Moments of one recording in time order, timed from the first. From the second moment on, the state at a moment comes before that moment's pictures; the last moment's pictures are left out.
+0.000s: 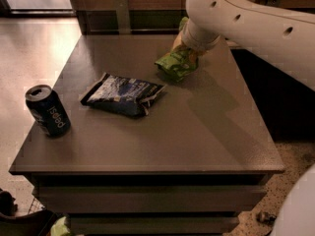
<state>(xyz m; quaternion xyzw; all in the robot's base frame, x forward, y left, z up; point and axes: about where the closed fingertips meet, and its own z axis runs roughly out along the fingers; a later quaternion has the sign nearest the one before) 0.732 -0.121 0.879 0.09 0.93 0.06 0.34</state>
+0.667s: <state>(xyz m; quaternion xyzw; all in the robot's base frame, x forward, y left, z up) 0.654 -0.123 0.947 0.08 0.89 0.06 0.45</state>
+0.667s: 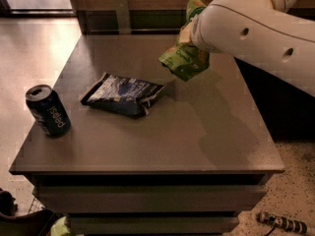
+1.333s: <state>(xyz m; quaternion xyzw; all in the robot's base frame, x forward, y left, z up) 0.587 -0.103 0.965 -0.01 0.88 0.10 0.47</state>
